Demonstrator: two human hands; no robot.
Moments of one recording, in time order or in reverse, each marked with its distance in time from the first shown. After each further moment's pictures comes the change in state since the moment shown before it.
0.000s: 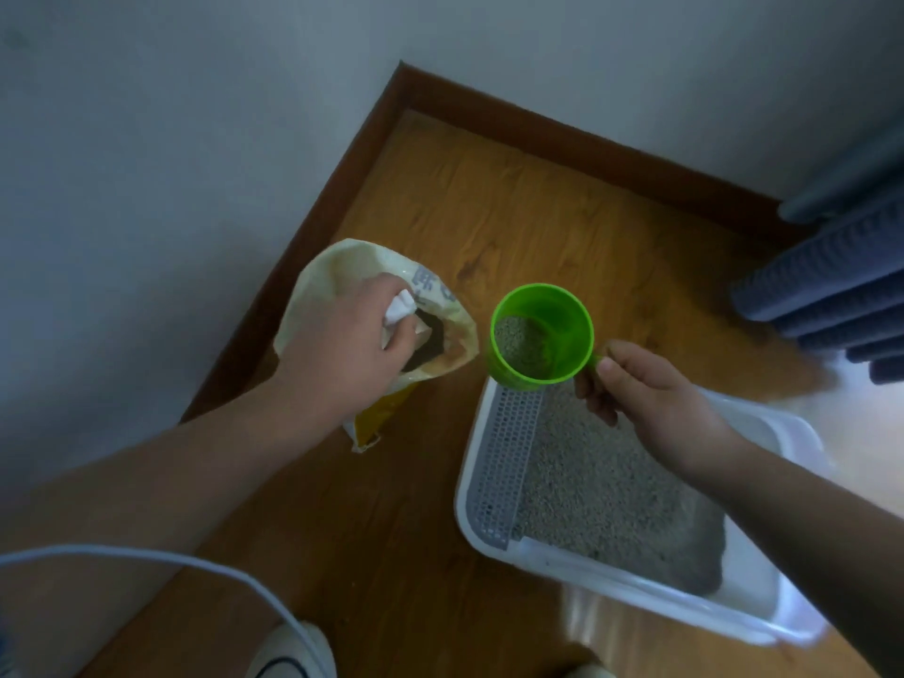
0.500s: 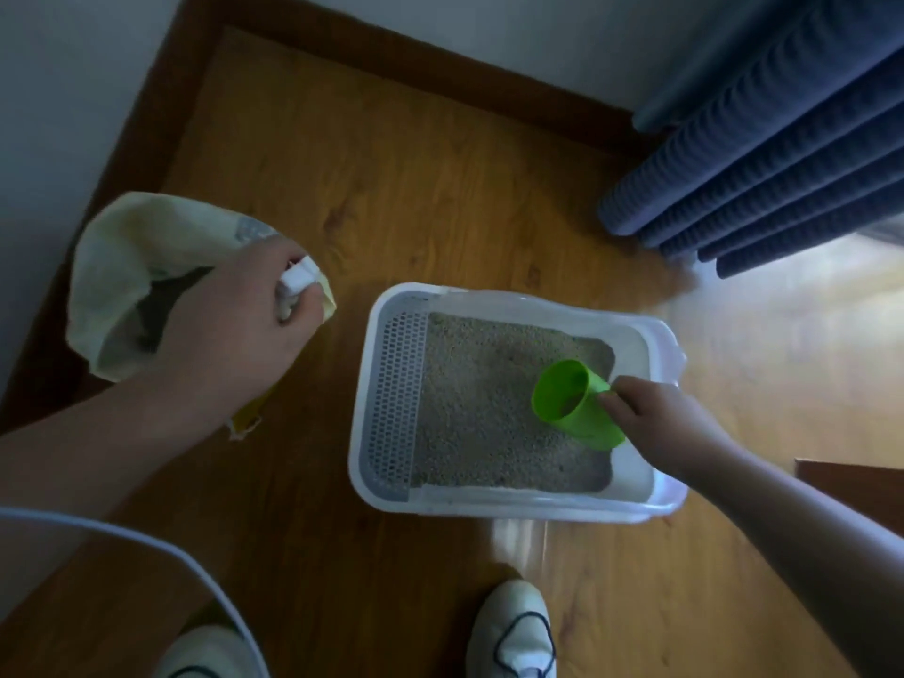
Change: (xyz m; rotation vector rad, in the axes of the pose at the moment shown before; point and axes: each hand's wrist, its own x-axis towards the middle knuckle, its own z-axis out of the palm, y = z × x) left_hand 0.002 0.039 0.039 -0.016 -0.067 0.063; right_hand -0.113 0.089 -0.096 -0.879 0.105 0.532
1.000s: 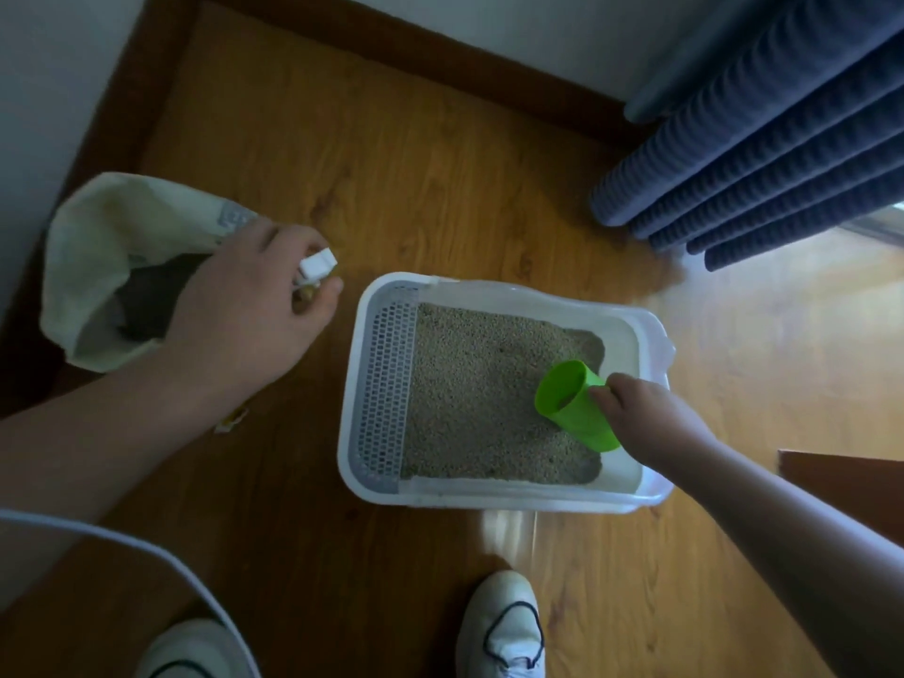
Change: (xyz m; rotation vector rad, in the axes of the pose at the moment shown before) left_hand 0.010 0.003 0.011 0.125 0.034 0.119; right_hand 0.005 -0.006 0.008 -0.128 -0.011 0.117
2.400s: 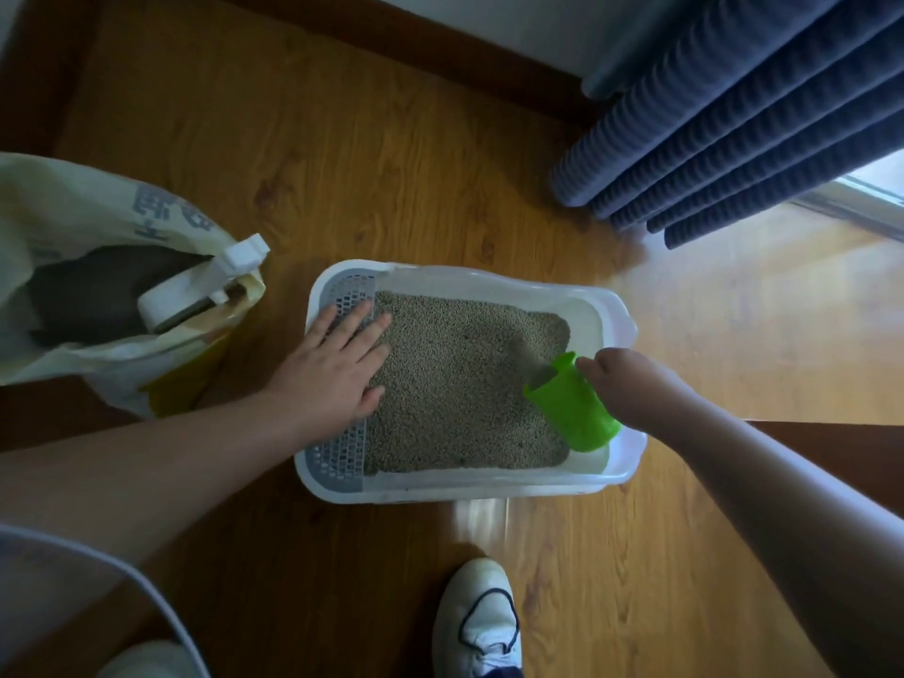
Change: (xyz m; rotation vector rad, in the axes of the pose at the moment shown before) left_hand -0.020 0.003 0.156 0.410 -0.418 0.502; right_hand 0.012 0.013 -0.016 0.016 -0.086 0.129
